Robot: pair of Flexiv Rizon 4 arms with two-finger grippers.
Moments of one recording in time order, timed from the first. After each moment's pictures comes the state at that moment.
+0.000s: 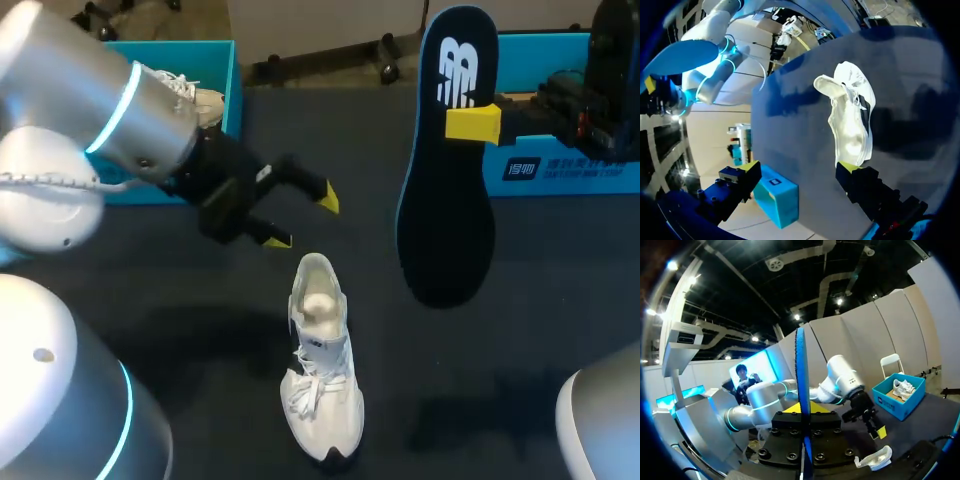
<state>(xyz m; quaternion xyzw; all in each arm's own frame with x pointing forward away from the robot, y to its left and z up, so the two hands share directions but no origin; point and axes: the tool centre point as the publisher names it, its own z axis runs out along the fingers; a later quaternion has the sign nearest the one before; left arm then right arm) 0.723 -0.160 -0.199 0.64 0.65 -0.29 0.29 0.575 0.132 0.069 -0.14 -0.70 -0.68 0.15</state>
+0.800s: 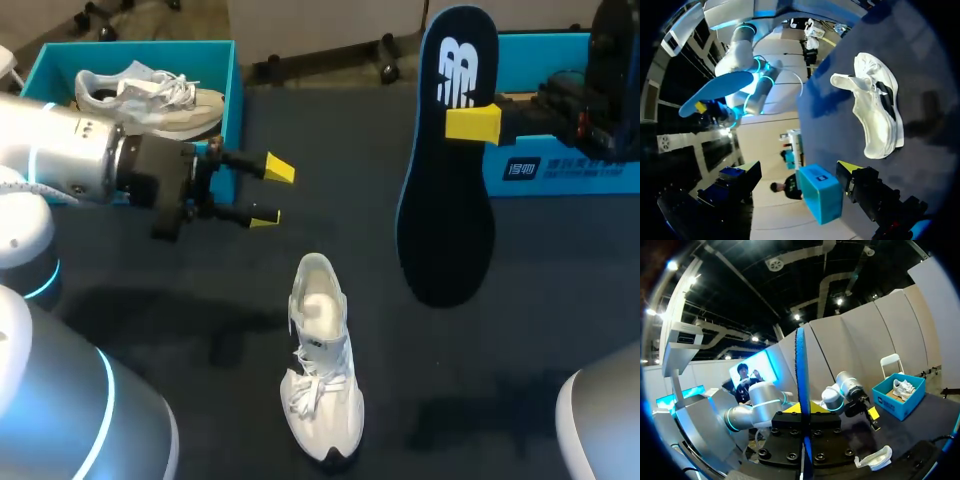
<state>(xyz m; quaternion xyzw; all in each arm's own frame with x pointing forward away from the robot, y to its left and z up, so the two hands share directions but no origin) 0.736 -0.130 -0.160 0.60 0.51 -0.43 0.45 0.575 0.132 0.069 -0.14 -0.70 -0.68 0.15</state>
